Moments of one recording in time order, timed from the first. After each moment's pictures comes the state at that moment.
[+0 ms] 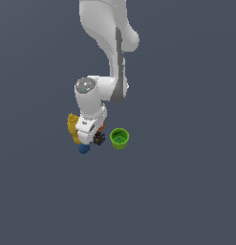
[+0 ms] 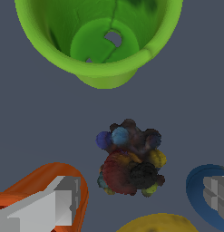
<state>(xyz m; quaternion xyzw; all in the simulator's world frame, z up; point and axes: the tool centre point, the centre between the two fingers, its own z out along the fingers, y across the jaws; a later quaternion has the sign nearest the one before) -0.056 -0.108 0.074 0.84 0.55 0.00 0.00</state>
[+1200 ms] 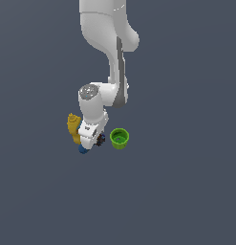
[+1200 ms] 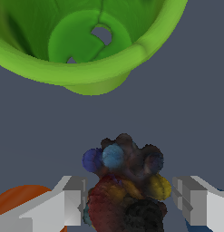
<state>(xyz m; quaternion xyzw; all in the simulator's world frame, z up) -0.040 -0.102 0.052 0.83 0.55 0.02 0.02</state>
